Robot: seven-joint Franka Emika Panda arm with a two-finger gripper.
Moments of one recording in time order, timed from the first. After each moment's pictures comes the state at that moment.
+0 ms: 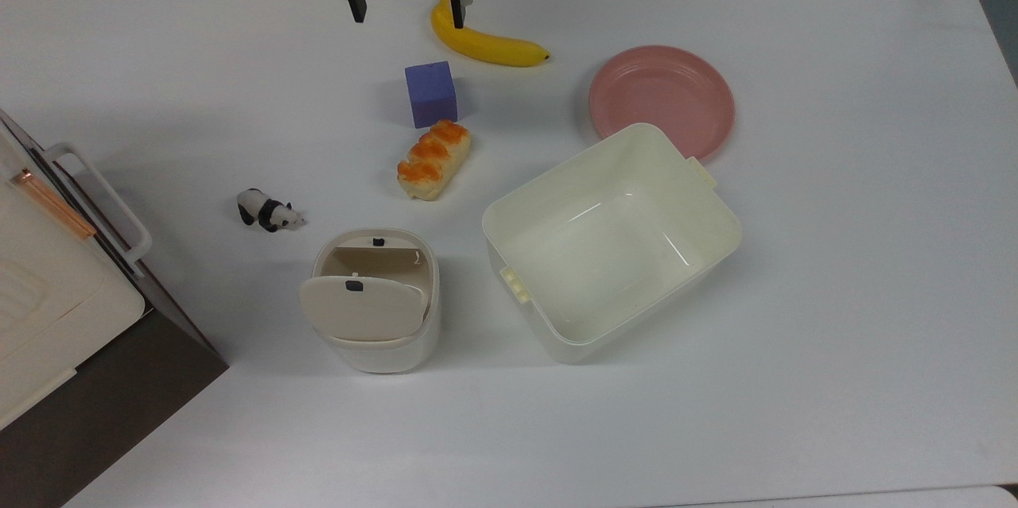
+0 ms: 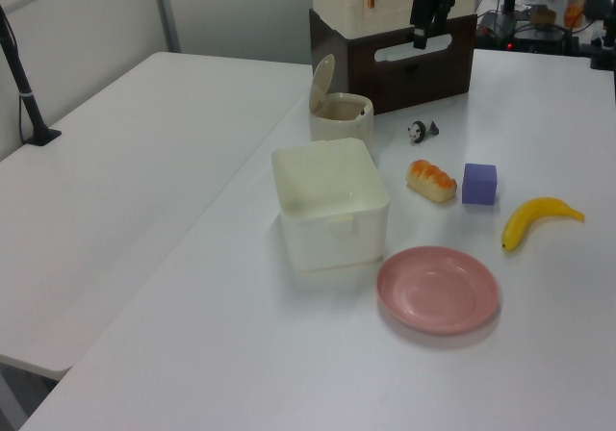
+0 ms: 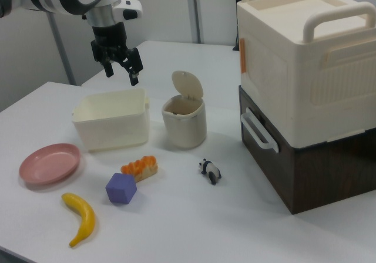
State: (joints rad) arm -0.15 0.12 0.15 -1.48 0.03 1.68 0.10
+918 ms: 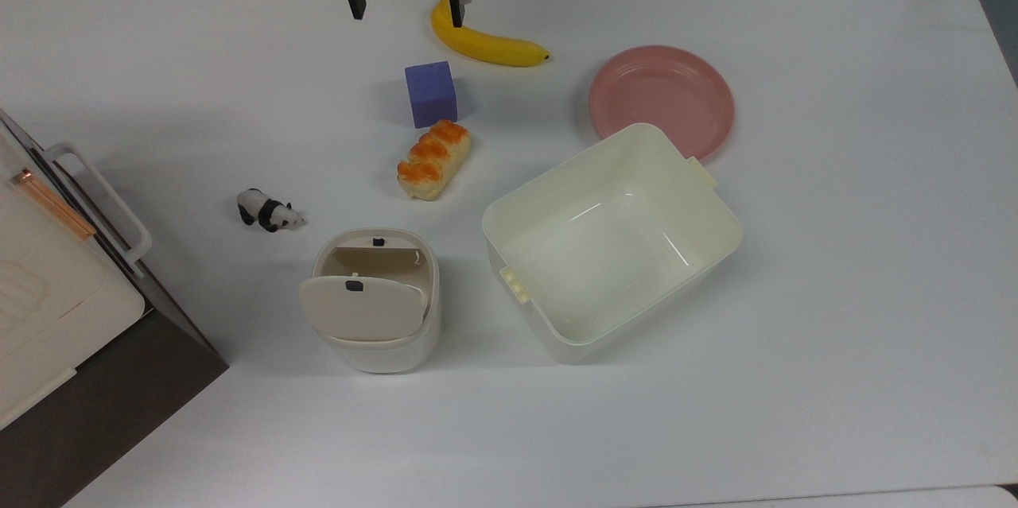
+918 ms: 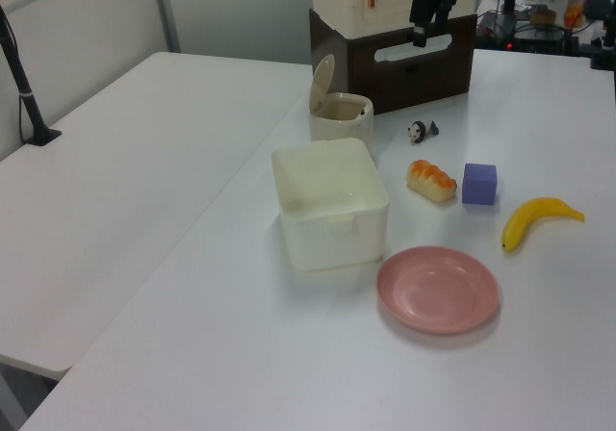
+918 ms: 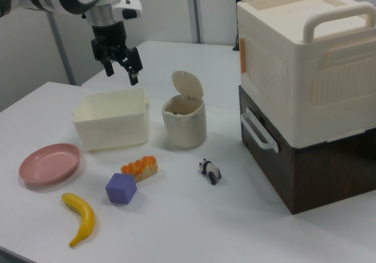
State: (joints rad) arm -0.15 0.12 0.15 -1.48 0.03 1.68 0.13
